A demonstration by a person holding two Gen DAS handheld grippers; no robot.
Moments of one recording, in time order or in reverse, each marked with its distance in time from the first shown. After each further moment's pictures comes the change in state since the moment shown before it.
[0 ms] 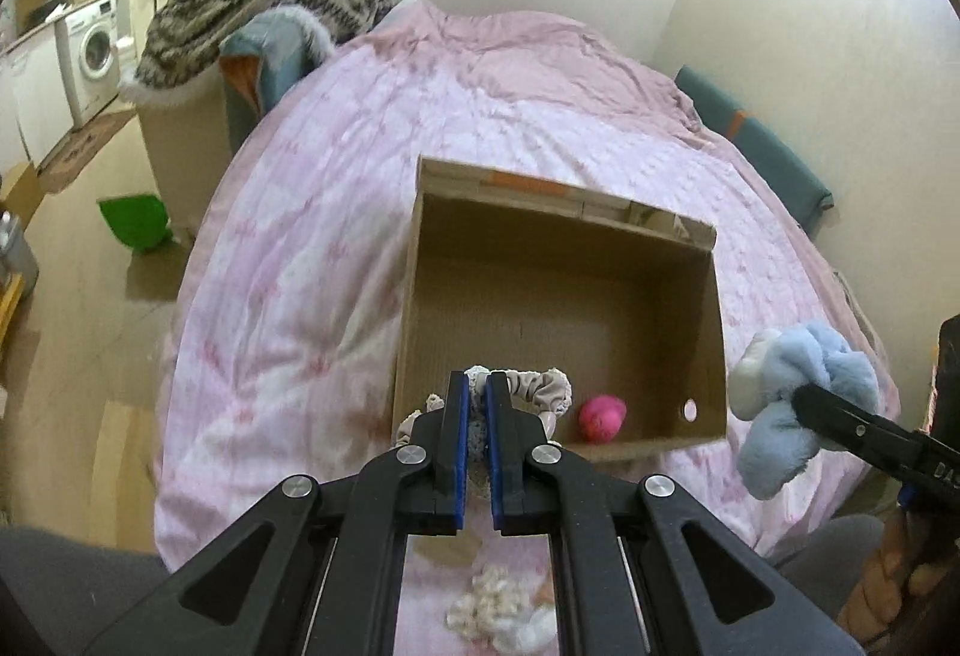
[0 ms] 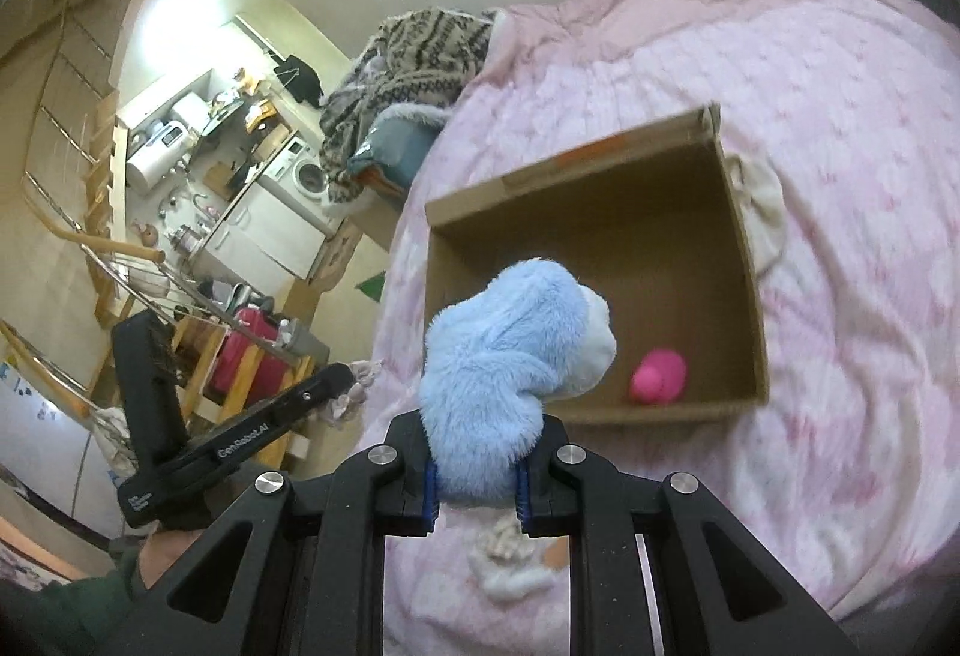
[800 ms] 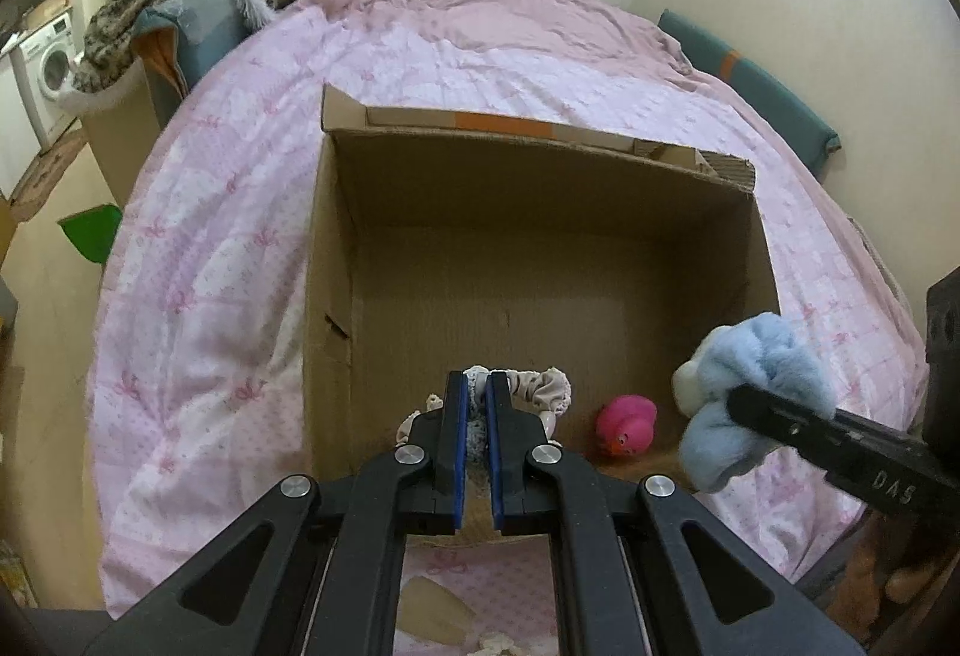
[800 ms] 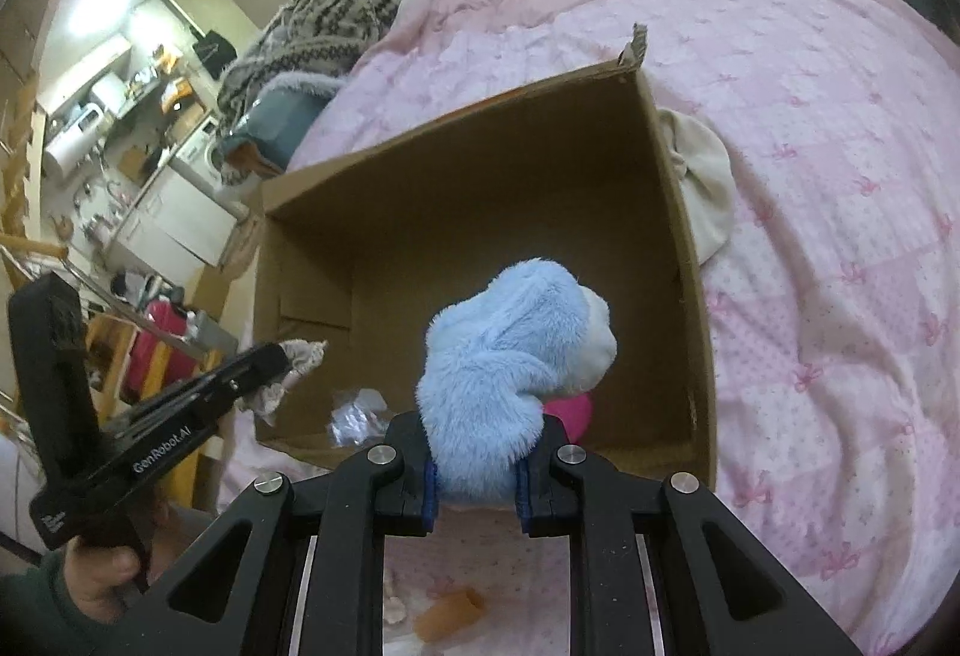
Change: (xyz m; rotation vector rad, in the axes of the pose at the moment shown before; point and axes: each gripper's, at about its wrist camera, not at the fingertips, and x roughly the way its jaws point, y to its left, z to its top) left arm 0.106 -0.021 -0.007 0.085 0.096 -0.018; right arm 0.083 -0.053 0.003 0.024 0.083 -0.206
